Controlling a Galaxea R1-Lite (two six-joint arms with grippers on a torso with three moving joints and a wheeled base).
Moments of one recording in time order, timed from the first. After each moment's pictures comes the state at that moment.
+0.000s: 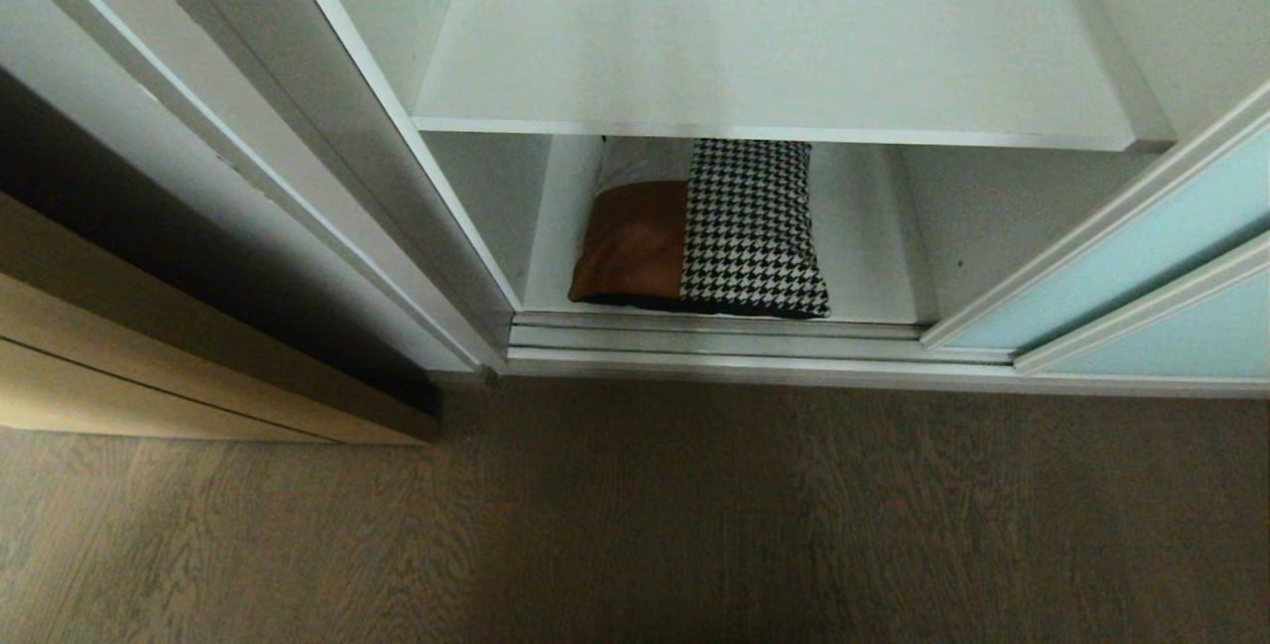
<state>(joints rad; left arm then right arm) -0.01 0.00 0.00 0.01 -0.01 0.08 0.00 0.00 0.00 0.00 0.00 0.03</state>
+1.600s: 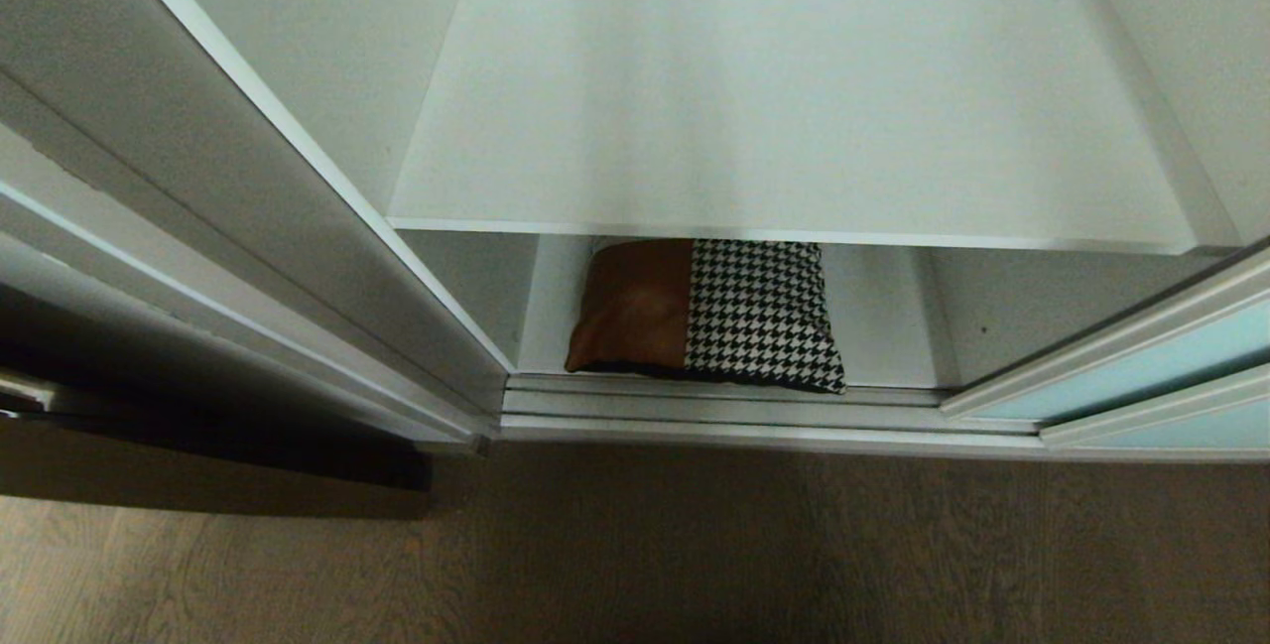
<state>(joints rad) -0.01 0.00 0.00 0.01 -0.01 0.07 0.00 0.00 0.00 0.00 -0.01 0.03</state>
